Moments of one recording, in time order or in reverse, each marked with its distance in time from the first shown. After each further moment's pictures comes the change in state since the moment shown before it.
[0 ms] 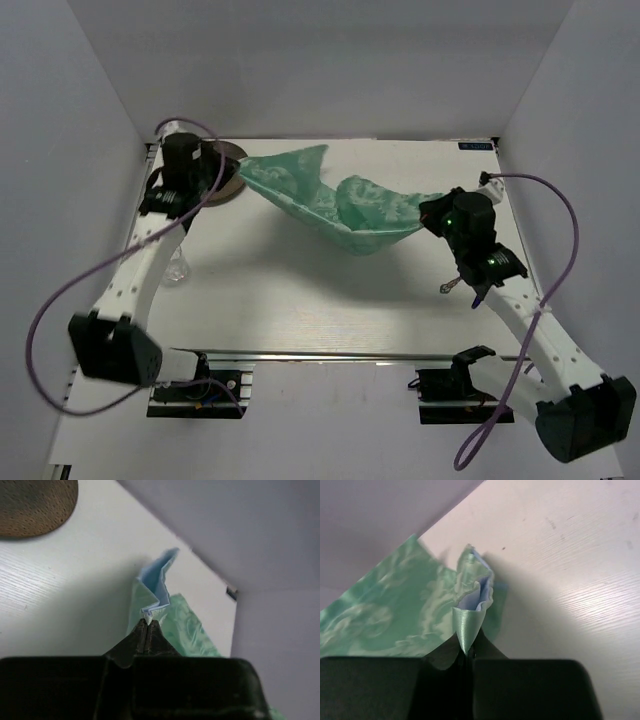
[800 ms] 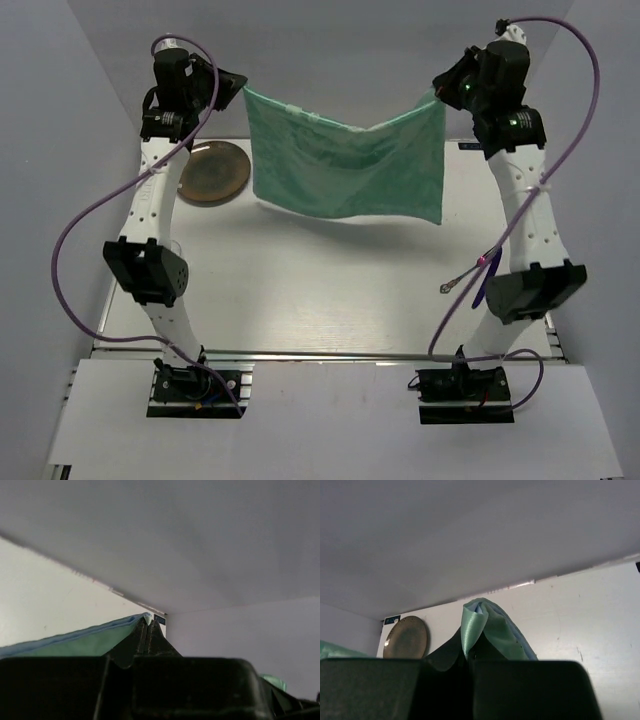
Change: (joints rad) left arm 0.062 0.409 0.756 -0.124 0.137 -0.148; right arm -0.193 0.680 1.204 -0.347 -0.211 -0.280
